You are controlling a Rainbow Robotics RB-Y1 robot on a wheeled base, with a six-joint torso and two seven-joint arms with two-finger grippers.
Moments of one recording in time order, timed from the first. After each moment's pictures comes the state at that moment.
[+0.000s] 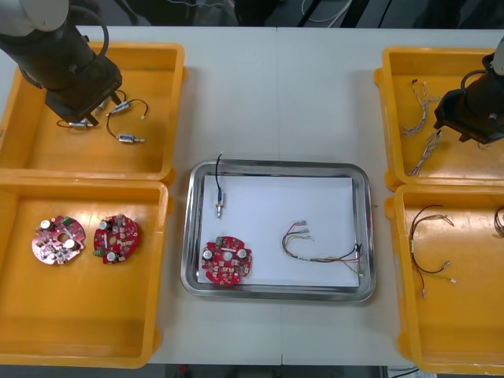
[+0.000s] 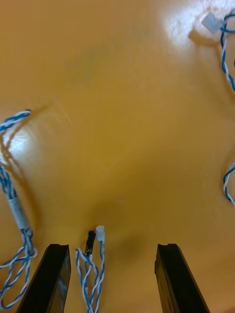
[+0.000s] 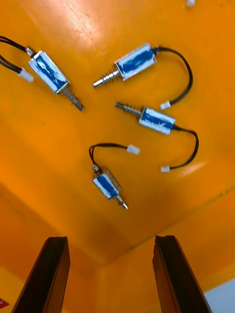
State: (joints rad) right arm -0.93 -0.55 -0.22 -0.88 -0.32 1.39 1.17; left arm -0.98 0.68 -0.20 -1.25 0.70 1.69 -0.38
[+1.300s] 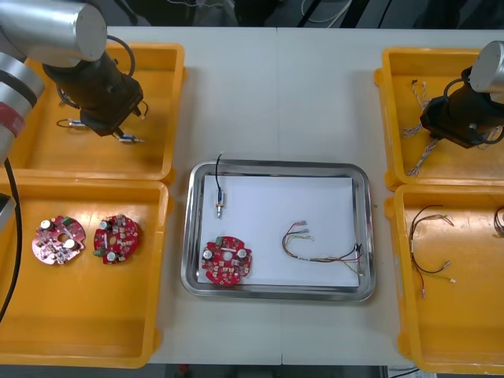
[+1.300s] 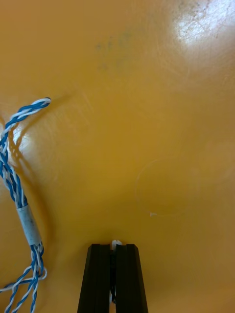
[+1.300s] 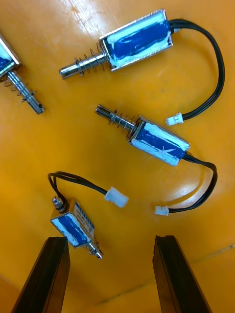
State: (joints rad) right arm -0.91 -0.52 -0.18 -0.86 -0.32 1.28 1.17; left arm -1.04 0.58 -0.29 -0.95 0.68 1.45 -0.35
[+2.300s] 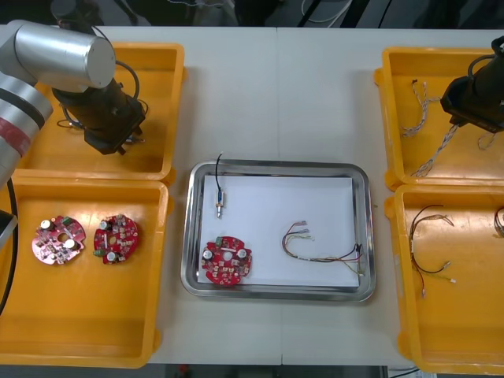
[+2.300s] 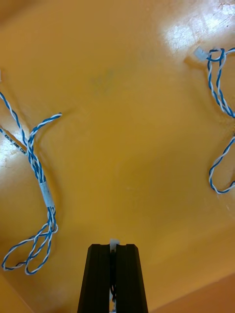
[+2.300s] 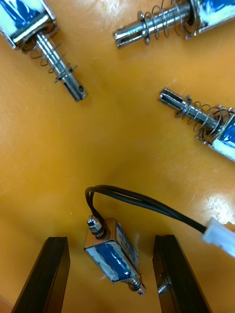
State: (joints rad) right arm -0.92 -0.56 -0.22 -1.01 -0.32 1.50 1.17; left arm -0.99 0.58 -0.35 -0.95 0.69 1.41 -0.32
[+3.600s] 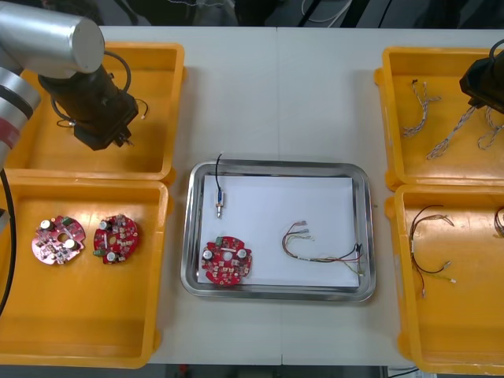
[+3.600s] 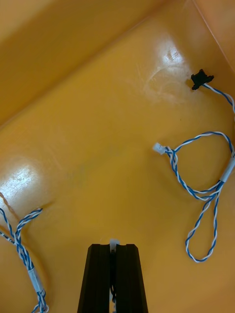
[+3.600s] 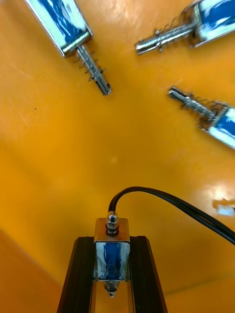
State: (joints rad) right arm -1.12 -0.63 -0.24 -0.59 -0.27 1.22 1.19; left arm -0.99 0.60 -0.29 -1.03 0.69 1.54 -0.32
